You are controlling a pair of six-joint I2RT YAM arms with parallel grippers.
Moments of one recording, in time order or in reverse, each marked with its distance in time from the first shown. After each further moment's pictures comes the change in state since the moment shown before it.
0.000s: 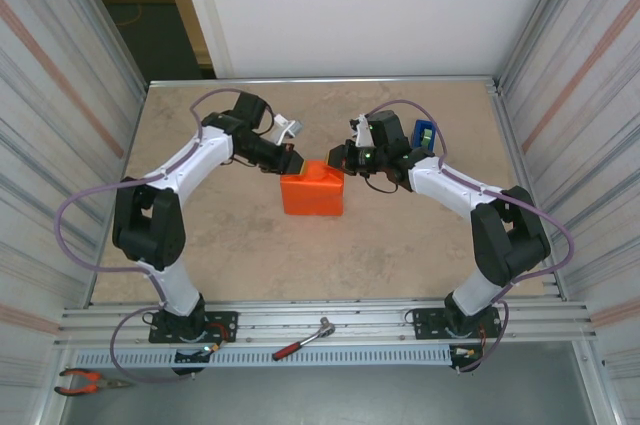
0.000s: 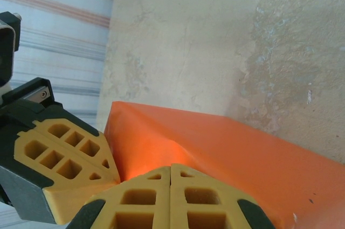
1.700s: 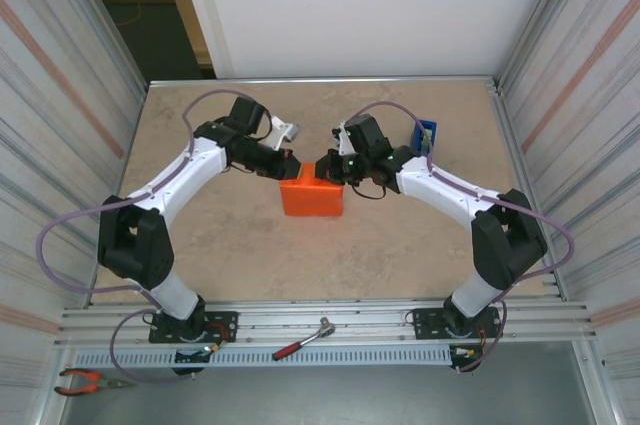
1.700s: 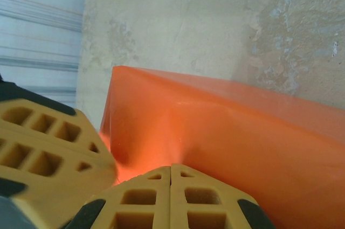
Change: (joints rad) left arm -0.027 -0.131 -0.069 0.048 -0.106 -0.056; right arm 0.136 -0.006 0.097 -0.206 0.119 0.000
